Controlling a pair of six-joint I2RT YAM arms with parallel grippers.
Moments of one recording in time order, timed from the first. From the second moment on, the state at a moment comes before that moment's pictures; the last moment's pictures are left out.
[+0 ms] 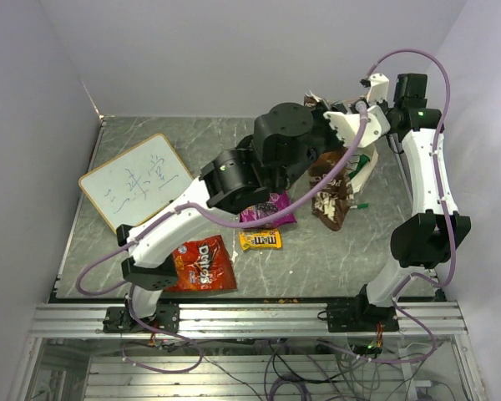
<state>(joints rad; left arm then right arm) -1.27 1.93 2.61 -0.61 -0.55 0.68 -0.06 1.73 1.89 -0.90 -0.41 -0.34</state>
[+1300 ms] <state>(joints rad) -1.09 2.16 2.61 -0.11 -0.57 0.82 -0.03 1.72 1.86 -0.92 -0.43 -0.34</state>
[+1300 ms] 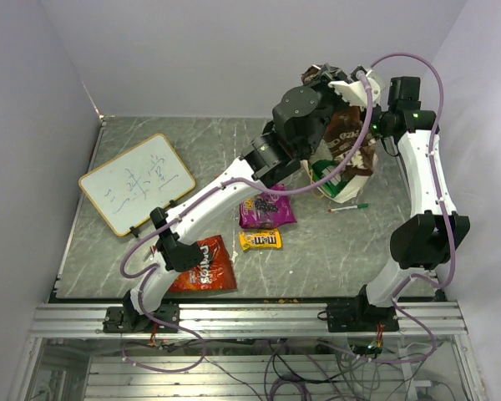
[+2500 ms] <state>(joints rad) -1.05 2.18 2.22 -0.08 -0.57 0.82 -0.02 1.70 1.84 -0.95 -0.45 -0.31</state>
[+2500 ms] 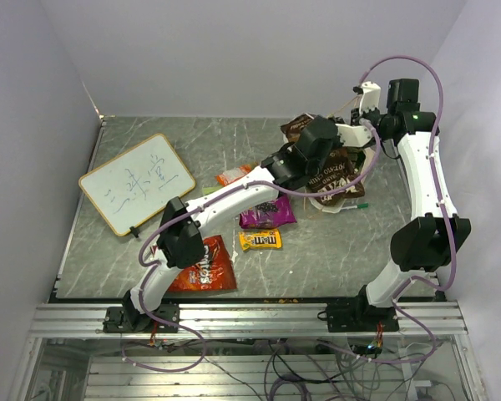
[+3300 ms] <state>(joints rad) -1.06 2.13 2.45 -0.06 -0.62 0.88 -0.02 1.73 1.89 -0.95 -0.45 -0.27</state>
